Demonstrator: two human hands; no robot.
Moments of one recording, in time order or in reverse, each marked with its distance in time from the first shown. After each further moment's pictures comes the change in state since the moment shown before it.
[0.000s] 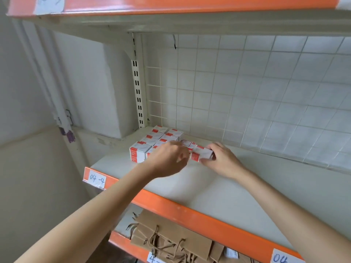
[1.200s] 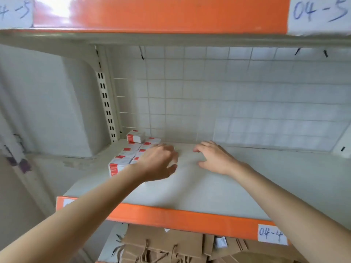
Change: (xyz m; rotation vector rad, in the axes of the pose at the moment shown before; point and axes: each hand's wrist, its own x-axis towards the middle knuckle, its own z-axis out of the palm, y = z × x) left_hand 0.020 0.001 -0.010 0.187 -0.115 0.234; right_hand -0.024 -0.017 -0.035 -0.392 -0.064 0.052
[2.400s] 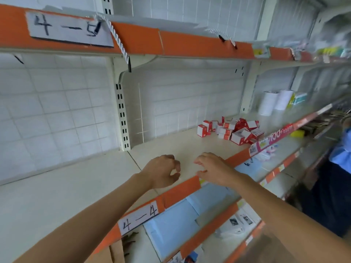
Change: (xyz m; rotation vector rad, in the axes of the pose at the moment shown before) left_hand 0.277 0.582 0.071 -0.301 -0.112 0.616; right_hand -0.481 0.402 -0.125 -0.036 0.095 0.739
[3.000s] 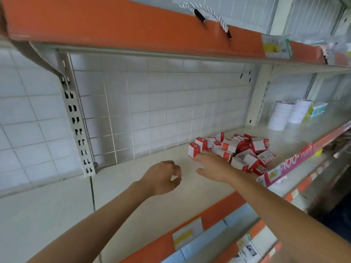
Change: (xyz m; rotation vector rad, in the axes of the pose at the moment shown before) left_hand 0.167 -0.019 0.044 -0.087 0.026 -0.097; right_hand 0.147 0.147 -0.010 -0.078 -0.046 -0.021
